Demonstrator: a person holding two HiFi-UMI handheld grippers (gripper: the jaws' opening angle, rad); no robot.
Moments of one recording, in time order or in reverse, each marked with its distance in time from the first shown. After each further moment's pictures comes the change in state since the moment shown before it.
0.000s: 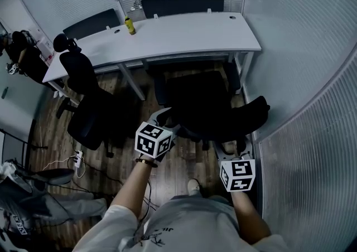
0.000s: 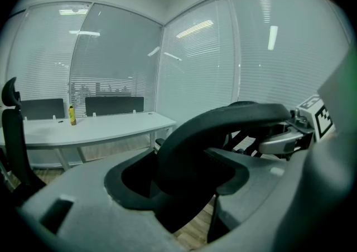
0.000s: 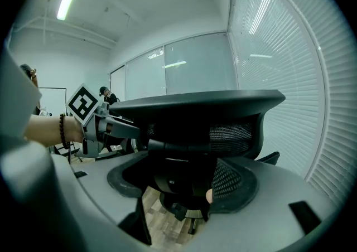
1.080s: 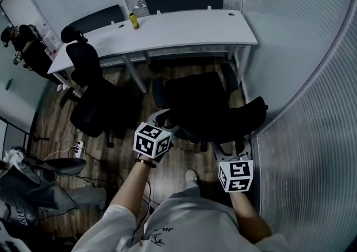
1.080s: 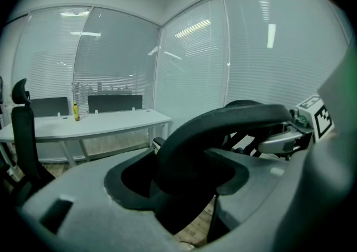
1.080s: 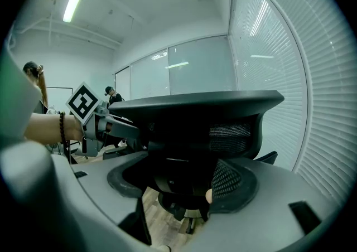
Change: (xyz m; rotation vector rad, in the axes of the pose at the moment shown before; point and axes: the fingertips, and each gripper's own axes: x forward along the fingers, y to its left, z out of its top) left arm -0.063 -0.083 -0.042 -0.004 0.014 0.016; right arm -0.099 0.022 -0.039 -0.011 0.001 0.021
